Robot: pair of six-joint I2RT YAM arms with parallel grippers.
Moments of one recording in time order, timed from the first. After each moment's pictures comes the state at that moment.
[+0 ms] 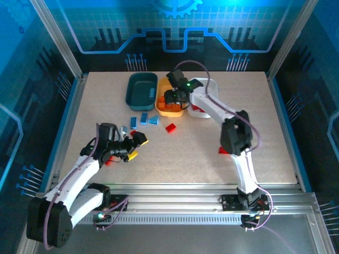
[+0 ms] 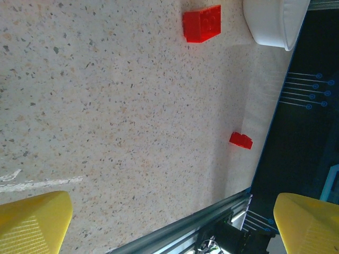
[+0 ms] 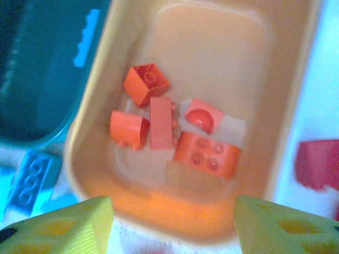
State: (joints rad) left arm -0.18 0.94 0.52 -0.43 0.62 -0.94; right arm 0.59 2.12 1.97 -0.82 0.14 0.41
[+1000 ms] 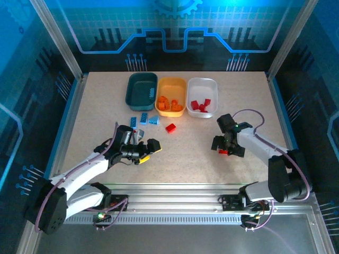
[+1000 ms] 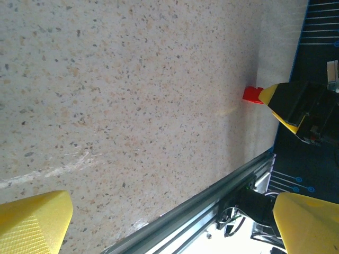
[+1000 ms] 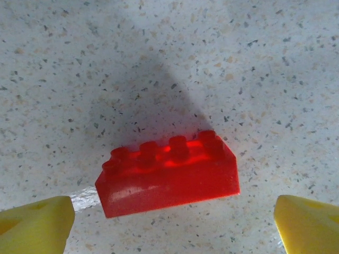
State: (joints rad) left arm -0.43 1.07 0.50 -0.26 0.56 -0.95; right arm 0.31 1.40 0.80 -0.85 0.14 0.63
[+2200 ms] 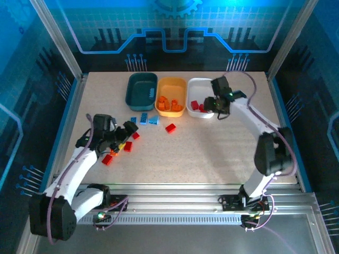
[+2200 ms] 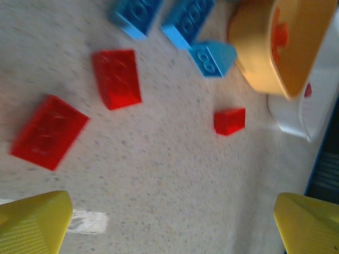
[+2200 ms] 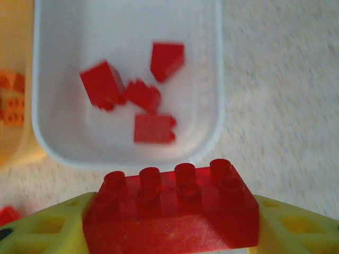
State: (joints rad) left arm -0.08 1.00 0.69 -0.58 0.33 -0.92; right arm 0.30 1.75 1.45 -0.71 0.14 0.41
